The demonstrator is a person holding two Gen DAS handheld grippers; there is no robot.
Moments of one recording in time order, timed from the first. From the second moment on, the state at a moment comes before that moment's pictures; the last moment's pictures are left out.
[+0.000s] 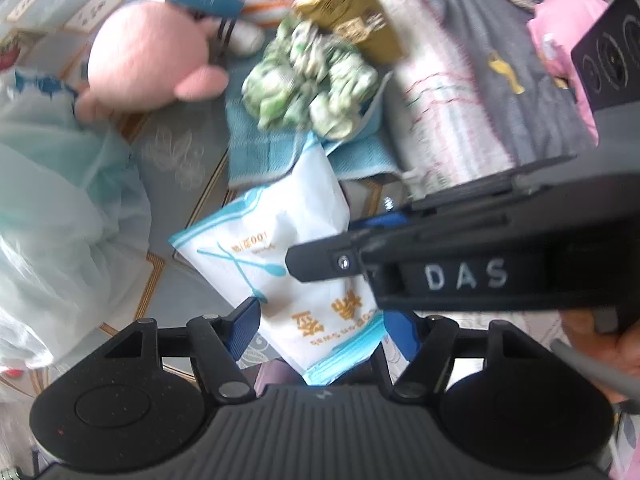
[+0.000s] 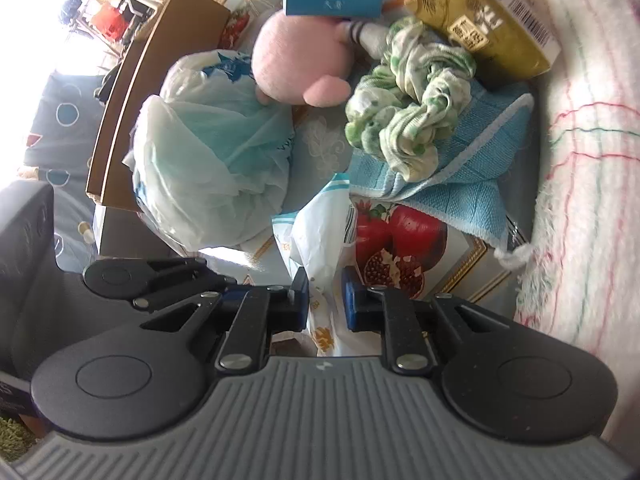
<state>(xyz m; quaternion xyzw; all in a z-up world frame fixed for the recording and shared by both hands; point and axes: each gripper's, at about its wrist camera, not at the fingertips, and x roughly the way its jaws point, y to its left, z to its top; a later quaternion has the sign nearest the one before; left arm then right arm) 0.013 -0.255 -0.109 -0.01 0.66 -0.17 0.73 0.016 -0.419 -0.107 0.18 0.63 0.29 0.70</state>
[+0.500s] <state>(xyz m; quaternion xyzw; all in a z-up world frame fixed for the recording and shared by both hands) 0.020 -0.226 -0.029 0.02 0.59 -0.25 0.77 0.005 -0.402 0.004 0.20 0.57 0.21 0.77</state>
